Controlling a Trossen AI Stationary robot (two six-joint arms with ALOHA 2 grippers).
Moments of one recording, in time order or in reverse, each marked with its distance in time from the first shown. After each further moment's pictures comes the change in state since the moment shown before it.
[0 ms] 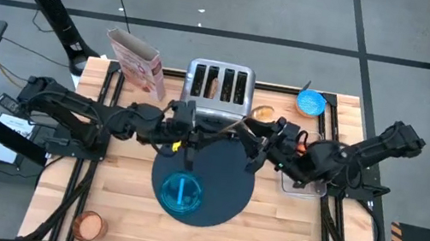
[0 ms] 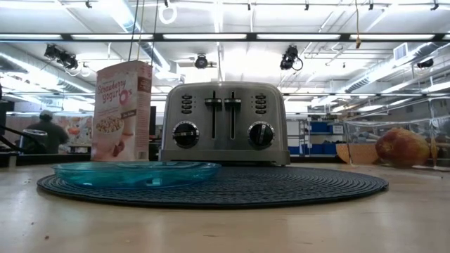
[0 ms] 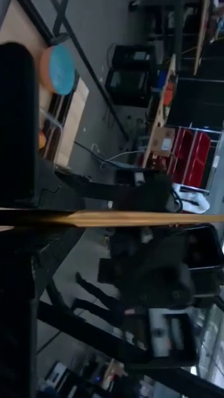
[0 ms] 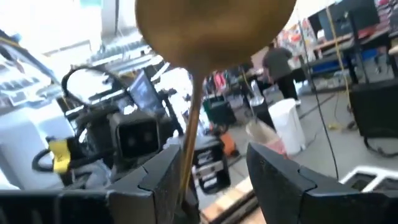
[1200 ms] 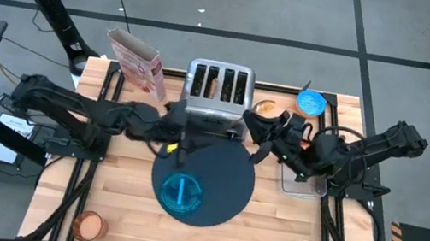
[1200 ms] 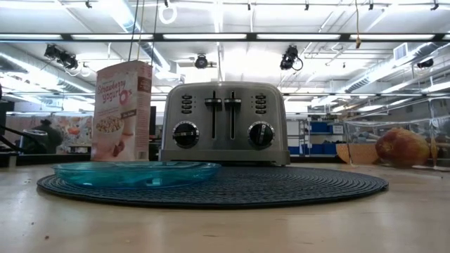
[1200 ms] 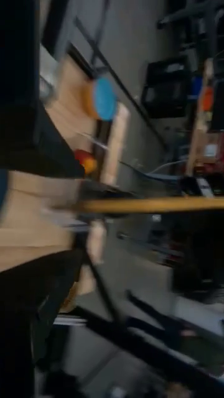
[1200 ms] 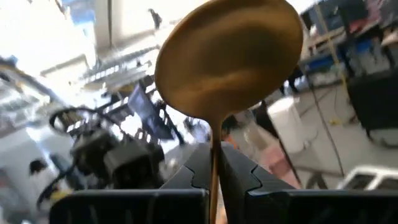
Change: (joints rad) left arm -0.010 -0.117 0.000 -0.356 0.000 0.026; right arm -0.027 -0.038 0.020 -0.100 -0.004 0.120
